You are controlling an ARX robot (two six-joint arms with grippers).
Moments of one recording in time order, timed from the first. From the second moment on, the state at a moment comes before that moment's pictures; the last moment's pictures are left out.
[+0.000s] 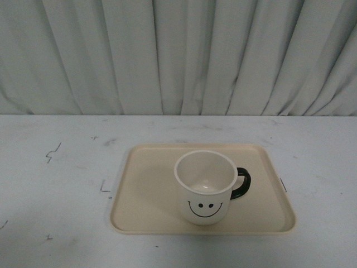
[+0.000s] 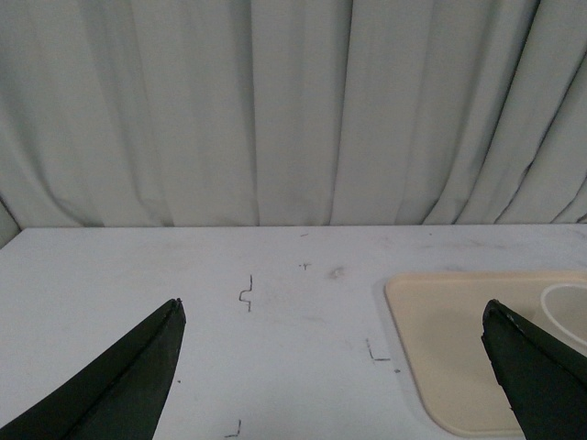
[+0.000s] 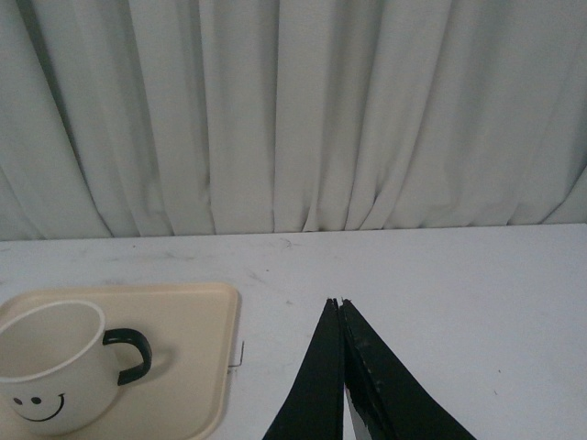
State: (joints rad) left arm 0.00 0.01 0.01 0.00 0.00 0.00; right arm -0.01 0.21 0.01 0.21 0.00 -0.01
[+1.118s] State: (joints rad) left arm 0.00 0.01 0.01 0.00 0.00 0.00; right arm -0.01 0.00 0.01 0.00 0.00 -0.01
